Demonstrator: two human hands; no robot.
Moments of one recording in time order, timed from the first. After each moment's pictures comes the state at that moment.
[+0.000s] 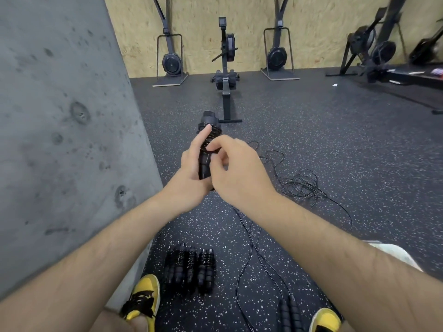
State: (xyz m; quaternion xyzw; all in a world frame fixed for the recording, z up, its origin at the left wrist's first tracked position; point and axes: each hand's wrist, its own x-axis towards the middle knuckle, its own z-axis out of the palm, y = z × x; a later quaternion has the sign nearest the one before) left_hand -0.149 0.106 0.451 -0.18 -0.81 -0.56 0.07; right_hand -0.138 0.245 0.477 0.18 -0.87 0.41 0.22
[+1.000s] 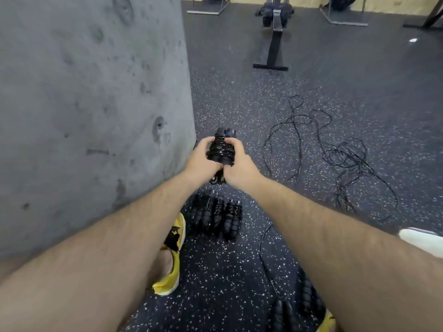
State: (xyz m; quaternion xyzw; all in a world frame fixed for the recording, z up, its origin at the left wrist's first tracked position) left_hand -0.188 0.006 0.289 0.14 -0.82 -0.55 0.02; right_hand -0.214 0.124 0.281 0.09 -0.88 0.46 -0.12
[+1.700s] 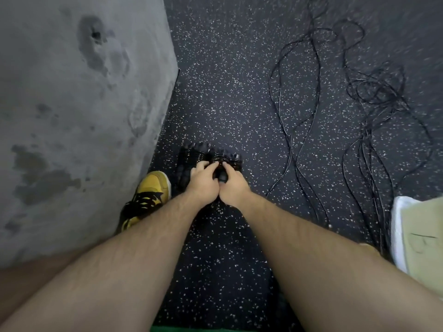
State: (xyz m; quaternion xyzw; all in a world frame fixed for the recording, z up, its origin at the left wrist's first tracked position) left_hand -0.196 0.020 0.035 0.15 -0.90 -0.35 -0.20; right_hand -0.216 0.133 0.032 -0.03 -0.89 0.35 -0.30
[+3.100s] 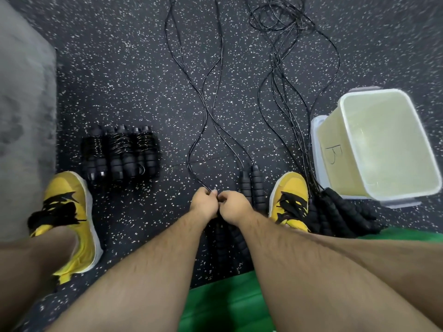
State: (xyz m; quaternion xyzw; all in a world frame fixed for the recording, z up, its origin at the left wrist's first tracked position) left_hand -0.106 0.243 -0.038 0.31 -0.79 -0.40 -0.33; right_hand -0.088 0.349 -0.020 -0.15 -0.85 0.36 -0.35
